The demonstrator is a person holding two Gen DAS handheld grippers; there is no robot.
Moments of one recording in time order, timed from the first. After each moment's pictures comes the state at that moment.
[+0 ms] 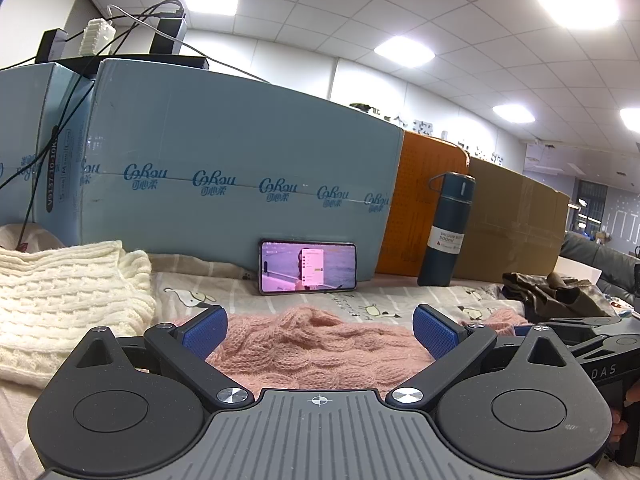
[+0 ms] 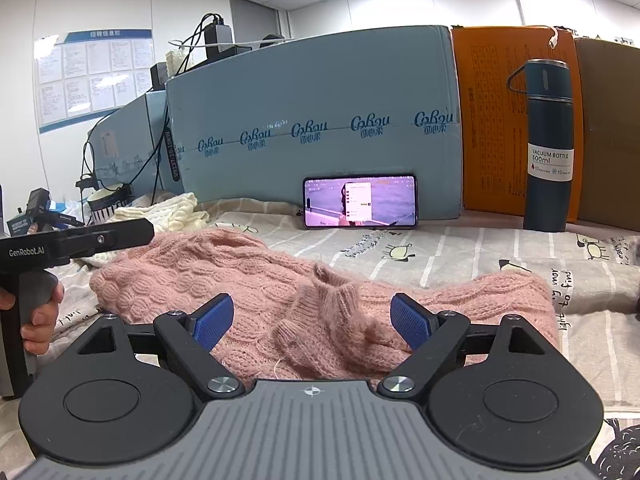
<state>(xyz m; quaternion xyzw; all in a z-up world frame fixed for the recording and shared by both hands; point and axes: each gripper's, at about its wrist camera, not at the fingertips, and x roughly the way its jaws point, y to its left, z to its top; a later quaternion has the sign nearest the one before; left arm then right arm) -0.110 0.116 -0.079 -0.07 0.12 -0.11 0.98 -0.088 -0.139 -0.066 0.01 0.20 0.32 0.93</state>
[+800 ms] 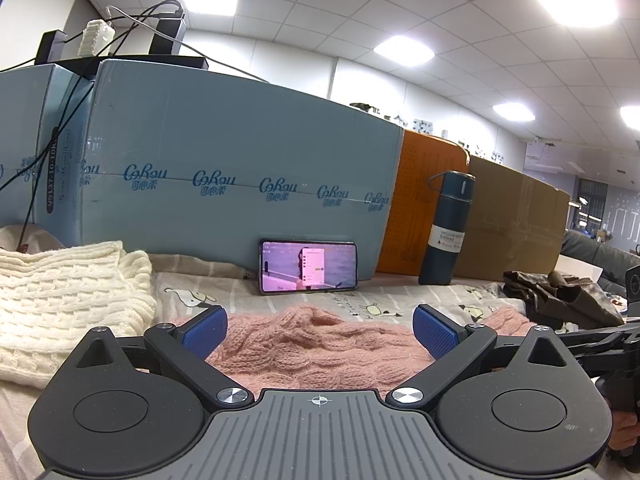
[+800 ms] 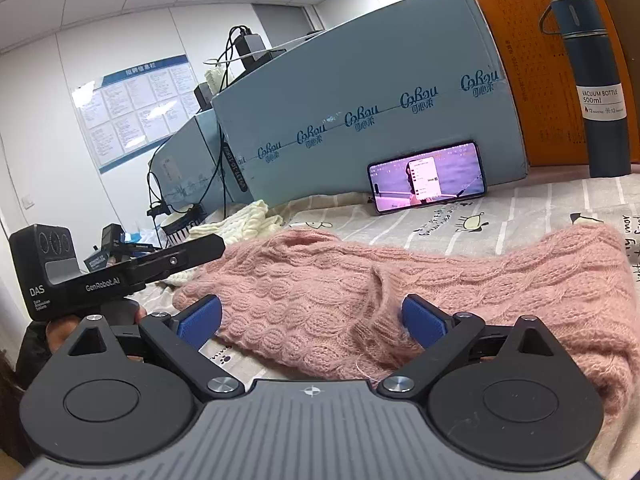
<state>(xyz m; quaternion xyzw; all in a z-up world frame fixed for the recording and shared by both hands) -0.109 0.116 -0.079 -0.07 0.12 -0.11 0.98 -0.084 -0.148 -0.065 0.11 0.24 0.43 0.87</state>
